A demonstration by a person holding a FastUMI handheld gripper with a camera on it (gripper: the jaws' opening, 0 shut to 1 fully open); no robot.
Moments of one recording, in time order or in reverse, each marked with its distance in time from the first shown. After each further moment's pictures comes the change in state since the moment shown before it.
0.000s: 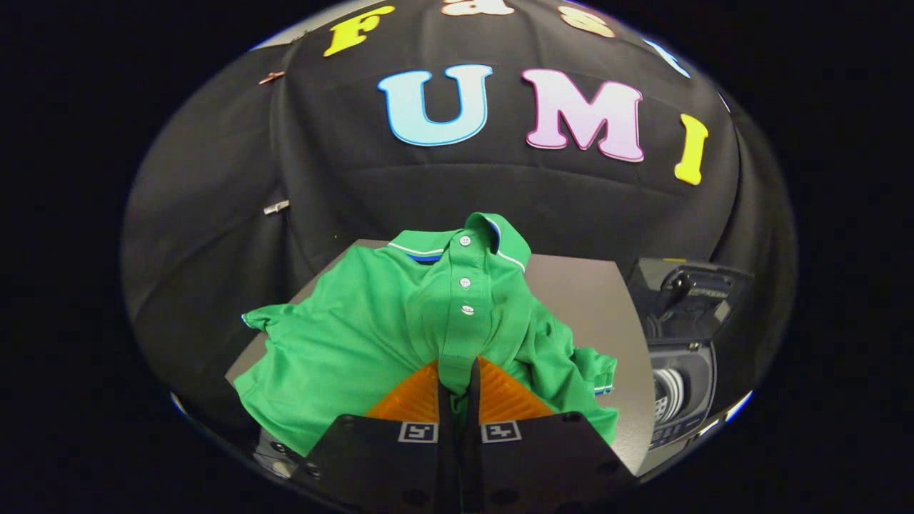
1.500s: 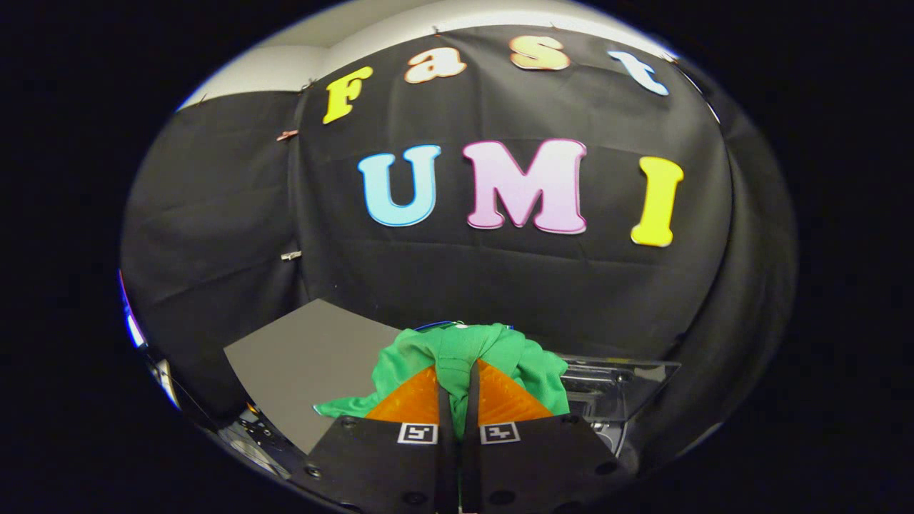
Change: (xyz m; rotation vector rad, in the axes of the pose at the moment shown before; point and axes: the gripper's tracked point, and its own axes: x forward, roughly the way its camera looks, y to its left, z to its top) arm -0.094 -0.285 0.088 0.011 -0.242 0.150
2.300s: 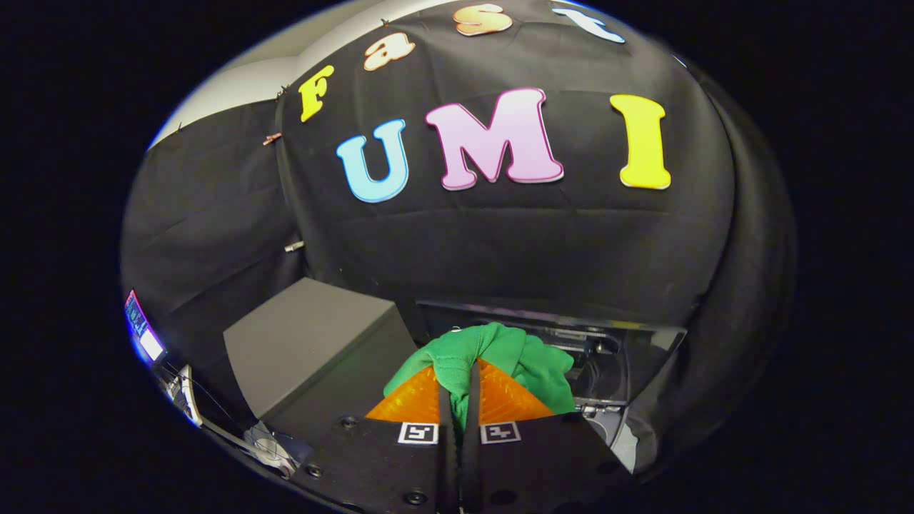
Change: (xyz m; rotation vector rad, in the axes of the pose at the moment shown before) arm 0.041 -0.093 -0.074 0.053 0.130 0.080
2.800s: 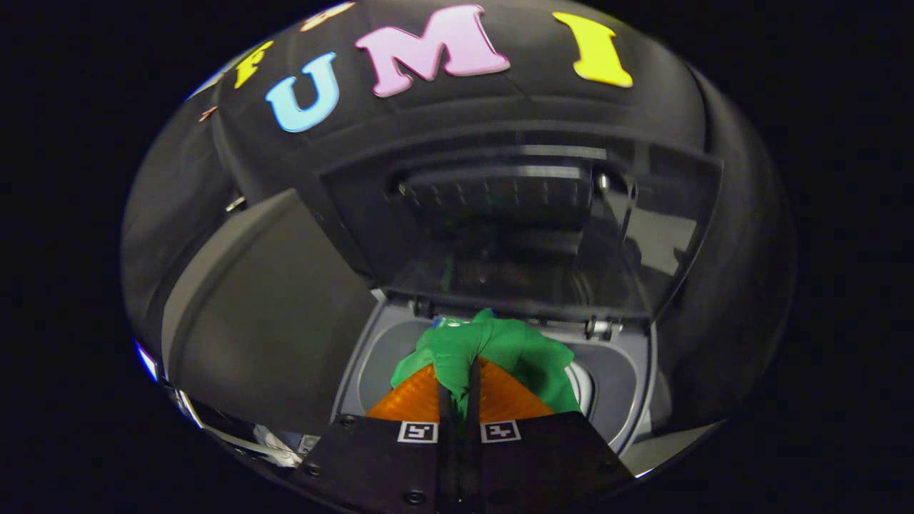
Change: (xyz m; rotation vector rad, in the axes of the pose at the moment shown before) arm 0.063 -0.053 -0.164 0.139 0.312 -0.172
